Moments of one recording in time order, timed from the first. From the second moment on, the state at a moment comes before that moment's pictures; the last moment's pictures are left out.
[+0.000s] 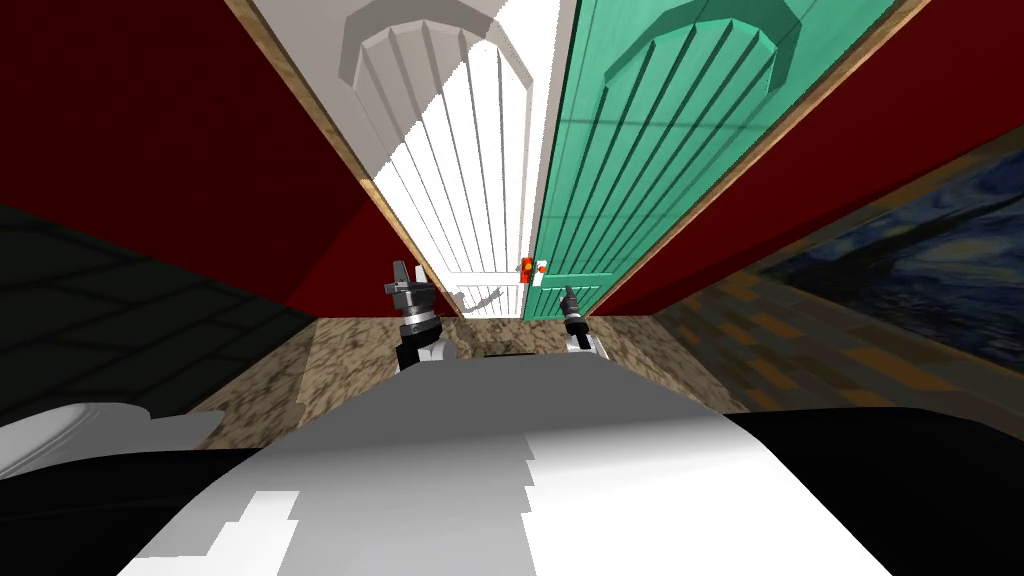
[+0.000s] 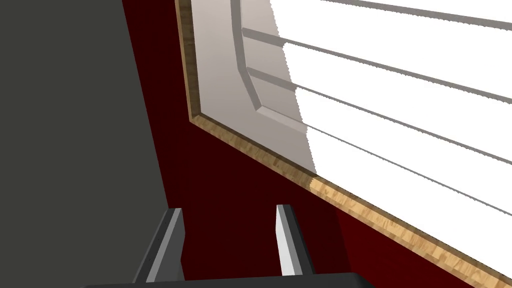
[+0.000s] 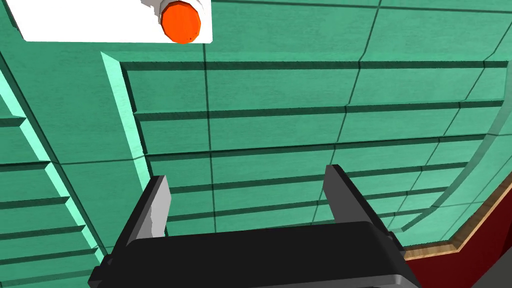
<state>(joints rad) 0.27 -0.09 -0.12 -1.60 0.33 -0.33 -0.39</state>
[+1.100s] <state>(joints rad) 0.25 -0.12 -0.19 -1.46 0.35 -0.31 -0.47</state>
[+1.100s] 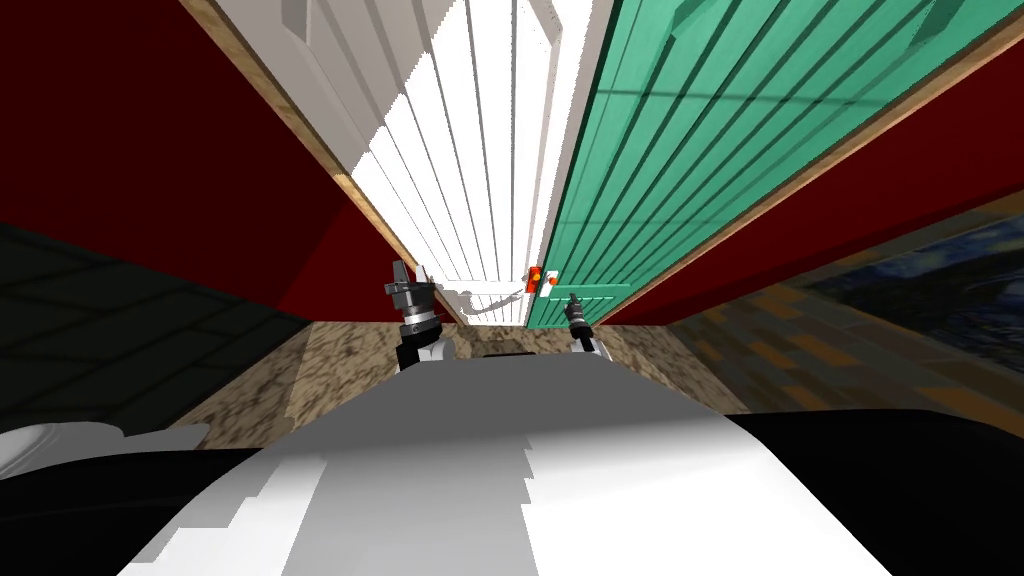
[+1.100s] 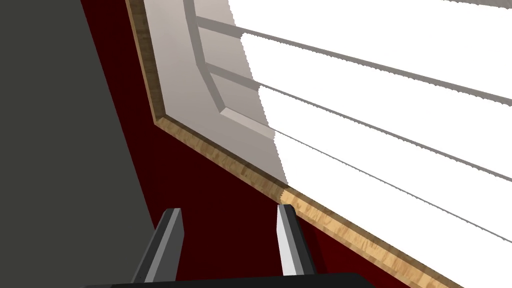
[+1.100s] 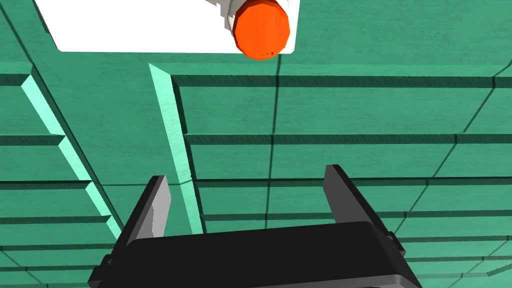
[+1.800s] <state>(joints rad) 0.24 -0.18 -0.26 -1.40 0.31 -0.33 -0.49</state>
